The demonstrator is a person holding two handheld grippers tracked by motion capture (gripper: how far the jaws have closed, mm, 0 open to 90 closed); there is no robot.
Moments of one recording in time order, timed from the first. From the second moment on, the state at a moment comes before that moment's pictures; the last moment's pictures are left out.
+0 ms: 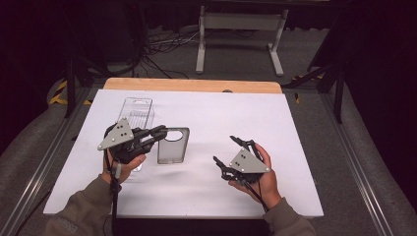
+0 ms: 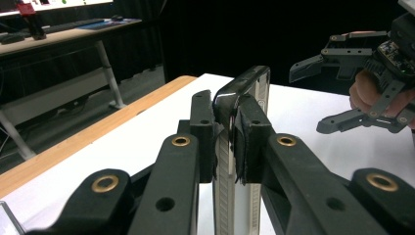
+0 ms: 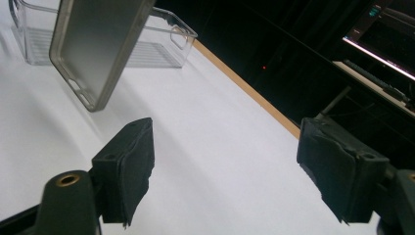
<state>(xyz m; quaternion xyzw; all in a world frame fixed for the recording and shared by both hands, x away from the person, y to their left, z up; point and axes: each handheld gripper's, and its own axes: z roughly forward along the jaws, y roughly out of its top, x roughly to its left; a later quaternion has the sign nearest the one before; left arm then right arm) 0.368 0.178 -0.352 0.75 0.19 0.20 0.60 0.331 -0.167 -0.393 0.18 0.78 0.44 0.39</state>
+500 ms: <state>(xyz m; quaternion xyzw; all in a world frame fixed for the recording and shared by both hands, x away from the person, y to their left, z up) 0.366 0.184 -0.348 0.75 0.19 0.21 0.60 0.320 -0.192 -0.405 0.21 0.78 0.44 0.40</state>
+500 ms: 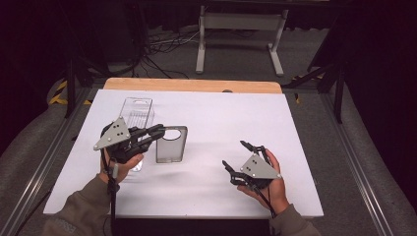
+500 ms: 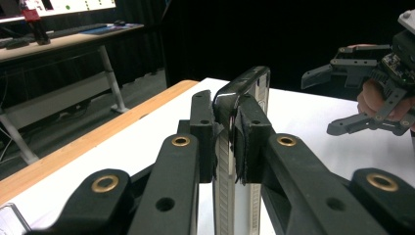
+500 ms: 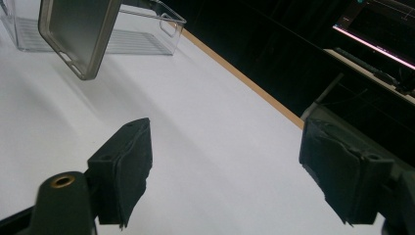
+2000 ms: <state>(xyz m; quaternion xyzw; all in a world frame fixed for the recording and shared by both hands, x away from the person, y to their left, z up) 0.363 0.206 -0.332 0.73 0.19 0.23 0.62 0.309 -0.194 -0.421 0.21 0.78 0.44 0.39</state>
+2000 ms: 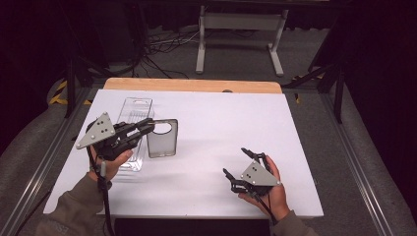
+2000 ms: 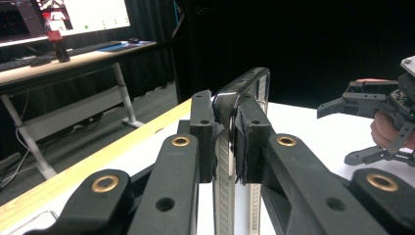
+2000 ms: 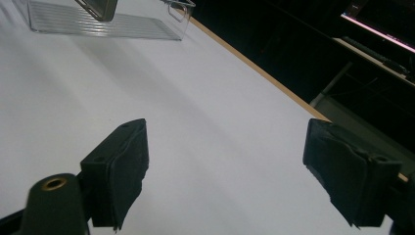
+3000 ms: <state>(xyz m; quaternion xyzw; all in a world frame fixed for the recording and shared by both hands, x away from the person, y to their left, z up) 0.360 0.220 -0.325 0.71 0.19 0.24 0.63 0.309 -0.197 -0.419 0.22 0.78 0.44 0.39</state>
